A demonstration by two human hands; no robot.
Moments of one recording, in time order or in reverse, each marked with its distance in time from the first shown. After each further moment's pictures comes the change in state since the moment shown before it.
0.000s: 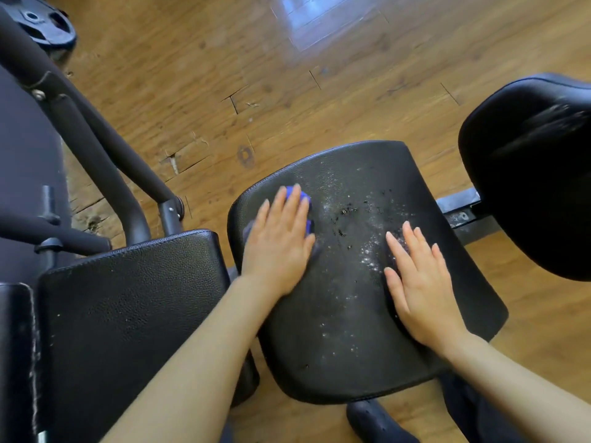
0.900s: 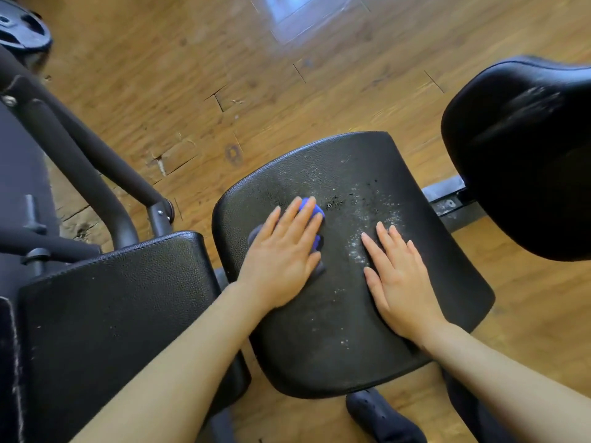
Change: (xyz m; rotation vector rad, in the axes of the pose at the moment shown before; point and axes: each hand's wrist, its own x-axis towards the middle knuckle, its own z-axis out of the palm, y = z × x) left_hand -0.013 0.014 0.006 0.009 0.042 0.235; right_hand -0.006 -0.003 0.013 -0.039 -0.062 -0.014
